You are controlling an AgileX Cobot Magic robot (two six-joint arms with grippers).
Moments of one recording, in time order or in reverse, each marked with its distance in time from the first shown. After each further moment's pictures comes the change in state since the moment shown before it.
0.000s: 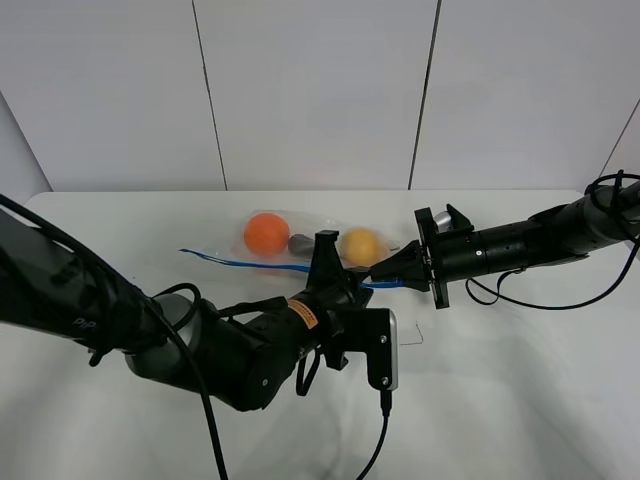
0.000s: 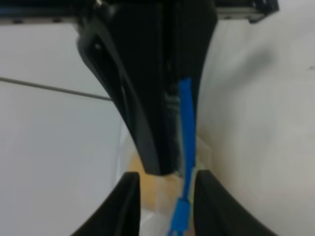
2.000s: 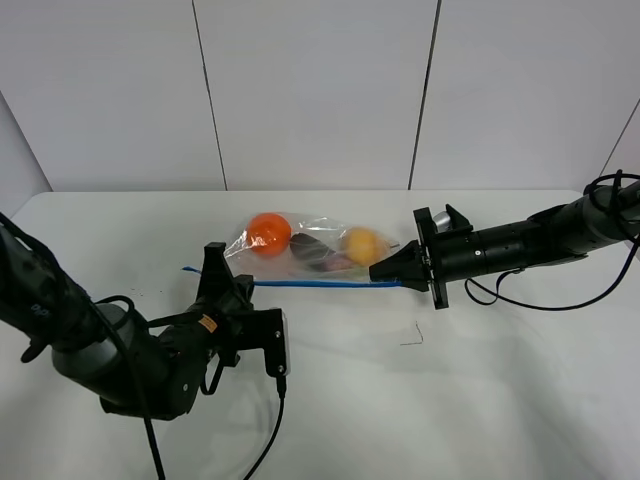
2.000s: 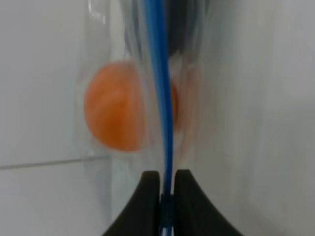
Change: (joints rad) left arm 0.211 -0.001 0.269 -0.189 -0.237 0.155; right arm 0.000 0.000 0.000 0.001 -0.002 0.009
